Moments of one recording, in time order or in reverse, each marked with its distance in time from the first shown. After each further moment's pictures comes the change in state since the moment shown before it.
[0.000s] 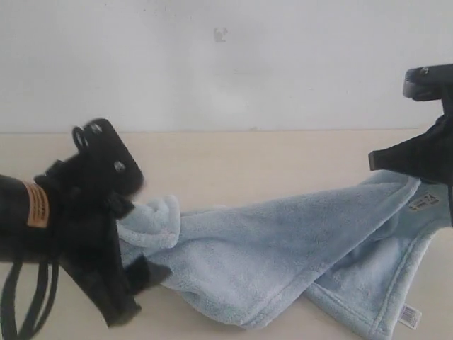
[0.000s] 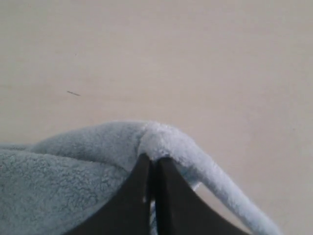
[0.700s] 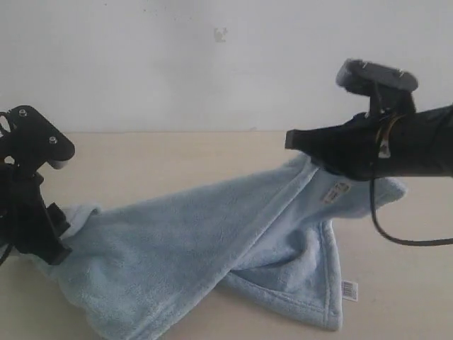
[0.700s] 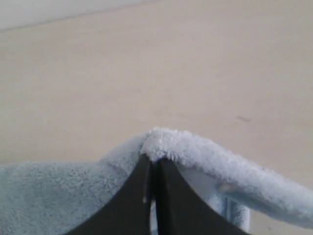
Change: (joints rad) left arm 0.276 0.045 -0.034 0.445 0.170 -0.403; right arm 0.170 0.068 0.000 0.219 -0.339 0.088
